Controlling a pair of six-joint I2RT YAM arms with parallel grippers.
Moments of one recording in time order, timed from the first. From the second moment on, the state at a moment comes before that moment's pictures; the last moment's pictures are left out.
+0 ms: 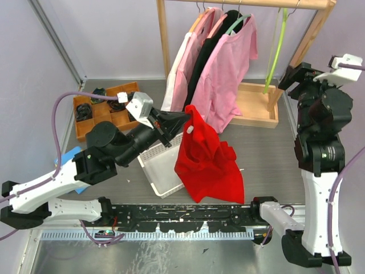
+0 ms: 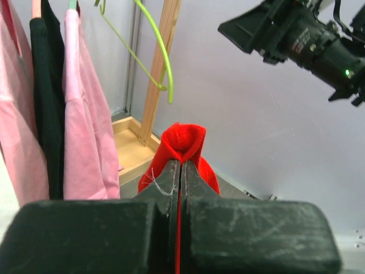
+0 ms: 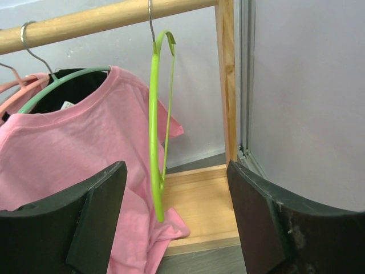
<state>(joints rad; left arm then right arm) -1.24 1.04 1.30 -0.02 -0.32 -0.17 0.03 0.96 1.55 -0.42 0.29 0.14</state>
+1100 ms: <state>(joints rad) -1.24 1.49 2.06 0.13 -0.27 0.07 0.03 0.68 1.35 -0.55 0.10 0.27</state>
